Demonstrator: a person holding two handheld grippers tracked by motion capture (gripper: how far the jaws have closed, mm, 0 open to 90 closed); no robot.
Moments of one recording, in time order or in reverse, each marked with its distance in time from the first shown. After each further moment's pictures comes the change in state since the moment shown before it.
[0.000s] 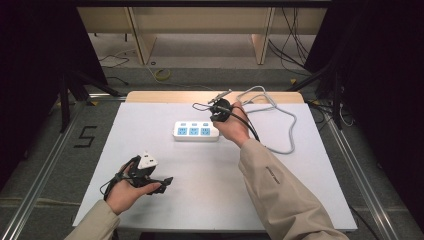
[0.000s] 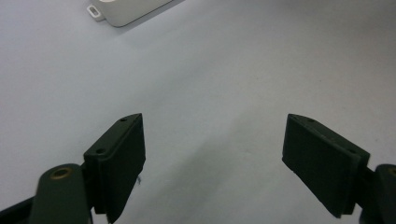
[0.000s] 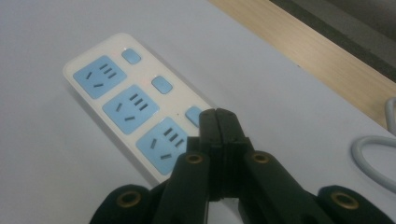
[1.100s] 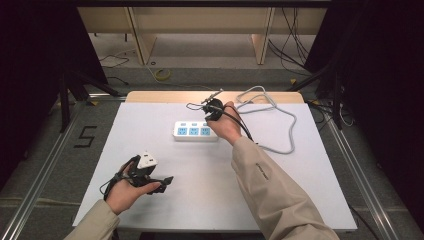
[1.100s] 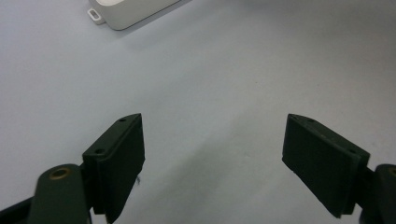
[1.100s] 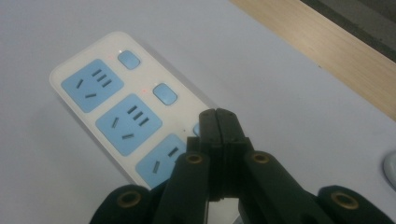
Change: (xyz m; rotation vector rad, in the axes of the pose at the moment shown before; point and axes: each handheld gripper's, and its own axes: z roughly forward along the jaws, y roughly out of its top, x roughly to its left) left arm 0.001 0.001 0.000 -0.006 -0.001 0.001; right arm 0.005 0.011 0.027 0.047 0.013 0.009
